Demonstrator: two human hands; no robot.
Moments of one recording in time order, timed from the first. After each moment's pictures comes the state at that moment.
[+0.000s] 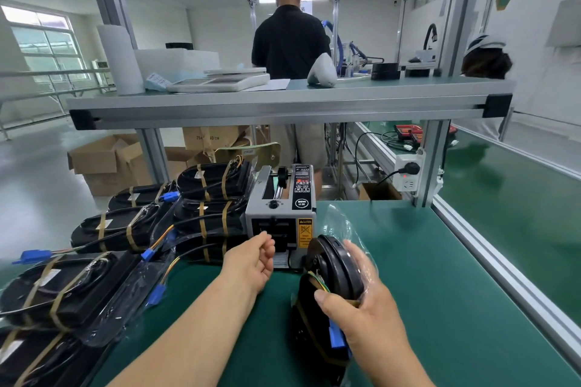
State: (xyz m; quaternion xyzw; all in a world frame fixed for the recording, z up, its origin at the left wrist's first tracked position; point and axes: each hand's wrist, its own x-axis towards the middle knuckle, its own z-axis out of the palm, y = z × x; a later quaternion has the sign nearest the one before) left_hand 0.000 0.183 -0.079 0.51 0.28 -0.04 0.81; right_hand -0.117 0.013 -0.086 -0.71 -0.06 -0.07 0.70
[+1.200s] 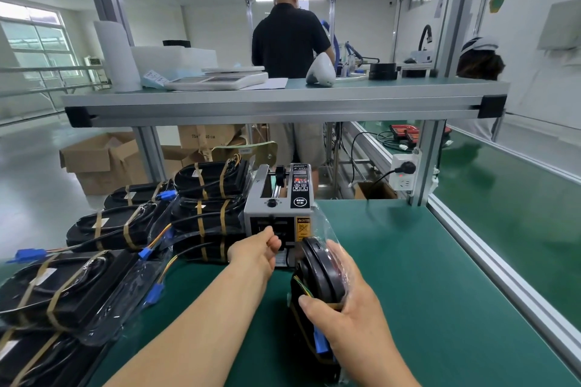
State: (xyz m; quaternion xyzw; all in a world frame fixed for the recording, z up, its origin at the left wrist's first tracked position) left_hand 0.018 0.169 -0.081 0.49 0.32 -0.02 0.81; right_hand -0.126 0.027 -0.079 -0.76 -0.08 -0.09 0.64
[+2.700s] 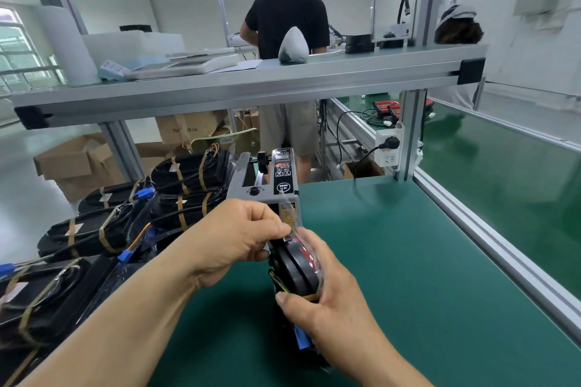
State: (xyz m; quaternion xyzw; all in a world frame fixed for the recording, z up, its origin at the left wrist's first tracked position) left_hand -0.071 0.180 0.009 0.80 -0.09 -0.13 0.58; right_hand -0.121 0.034 -0.091 -0.76 -0.09 -0.05 0.64
